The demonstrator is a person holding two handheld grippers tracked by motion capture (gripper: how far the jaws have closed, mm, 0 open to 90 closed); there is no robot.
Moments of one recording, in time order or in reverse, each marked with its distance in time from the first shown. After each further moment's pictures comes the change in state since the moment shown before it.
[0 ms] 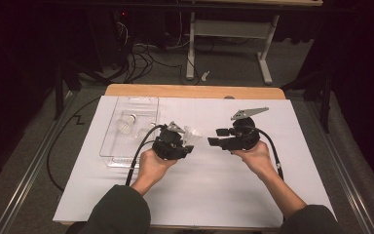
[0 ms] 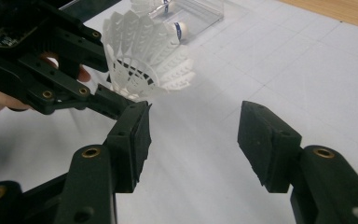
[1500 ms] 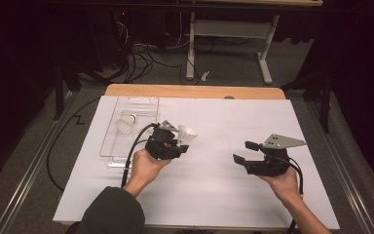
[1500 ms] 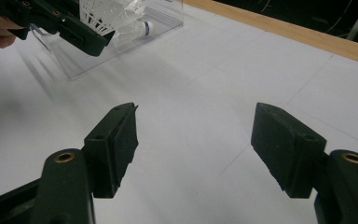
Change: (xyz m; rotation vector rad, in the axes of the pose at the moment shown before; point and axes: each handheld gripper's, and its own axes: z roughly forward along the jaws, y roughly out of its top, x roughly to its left) left arm 0.004 -0.003 -0.020 0.003 -0.012 -0.010; right arm 0.012 -0.076 -0.061 -0.158 -0.176 -0.068
